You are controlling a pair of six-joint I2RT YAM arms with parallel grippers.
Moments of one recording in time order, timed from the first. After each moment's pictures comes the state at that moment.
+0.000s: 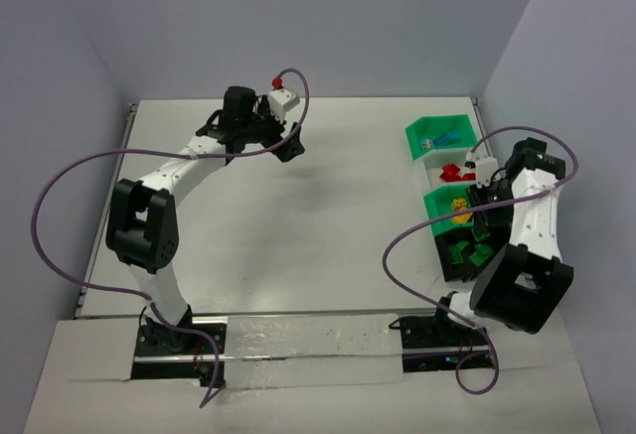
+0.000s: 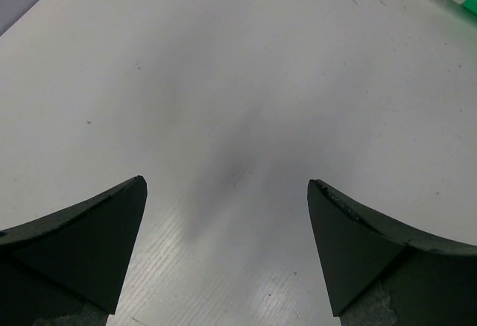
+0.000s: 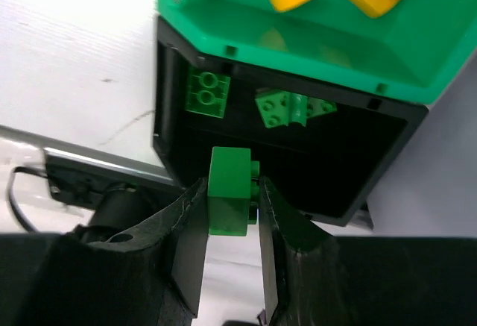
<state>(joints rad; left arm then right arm) -0.41 1.83 1.46 -0.17 0.50 0.23 -0.46 1.35 1.20 -1.29 -0.19 -0.72</state>
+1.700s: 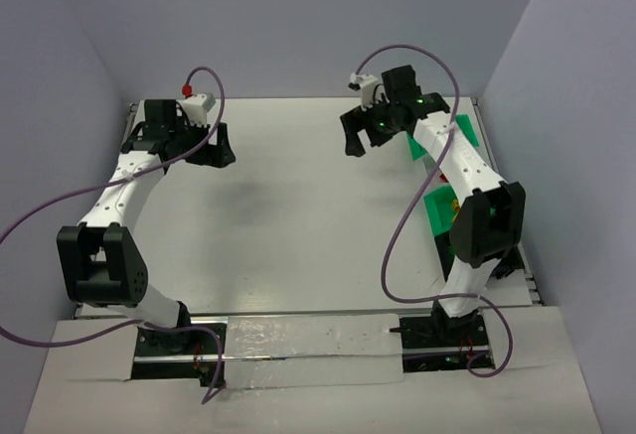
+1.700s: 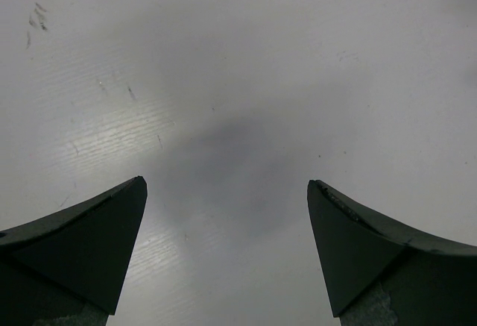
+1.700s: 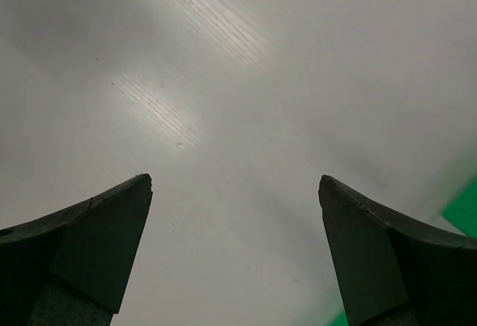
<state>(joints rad) -0.06 1.54 1.28 -0.50 0.40 0.09 0.28 1.77 1.72 -0.83 -0.35 -0.24</state>
